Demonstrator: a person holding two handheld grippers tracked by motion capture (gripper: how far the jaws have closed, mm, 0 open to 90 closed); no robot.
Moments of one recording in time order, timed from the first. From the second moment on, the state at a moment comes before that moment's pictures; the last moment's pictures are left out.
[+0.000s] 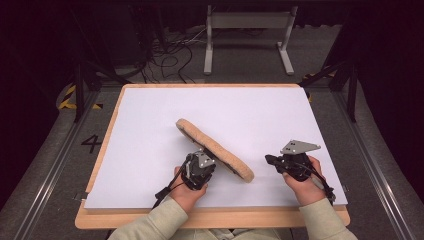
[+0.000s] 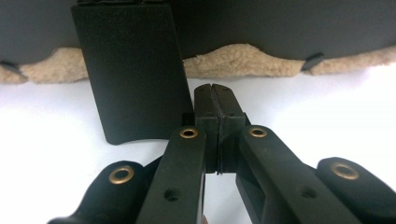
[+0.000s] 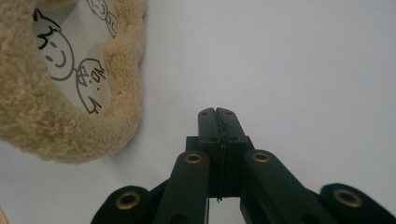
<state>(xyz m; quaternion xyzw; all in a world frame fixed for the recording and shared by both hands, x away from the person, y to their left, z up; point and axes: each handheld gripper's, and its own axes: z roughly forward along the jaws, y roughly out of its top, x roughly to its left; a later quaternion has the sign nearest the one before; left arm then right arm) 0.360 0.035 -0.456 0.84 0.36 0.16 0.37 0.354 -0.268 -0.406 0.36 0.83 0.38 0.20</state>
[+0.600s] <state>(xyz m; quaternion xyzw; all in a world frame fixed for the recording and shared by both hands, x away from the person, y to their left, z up) 0.381 0.061 -0.457 0.82 0.41 0.16 0.37 0.352 -0.255 -0.407 0.35 0.84 0.38 0.19</state>
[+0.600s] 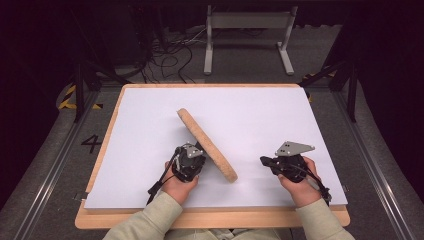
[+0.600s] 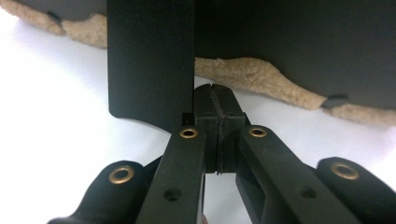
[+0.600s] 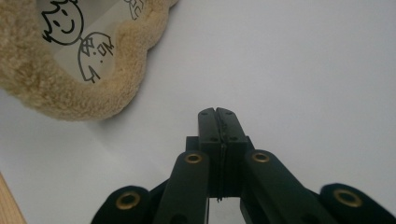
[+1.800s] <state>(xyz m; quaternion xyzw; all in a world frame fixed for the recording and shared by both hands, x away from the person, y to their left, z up) 0.359 0.112 -0.437 0.82 0.40 0.14 0.39 0.334 -0.159 -0.425 0.19 0.90 0.37 0.13</state>
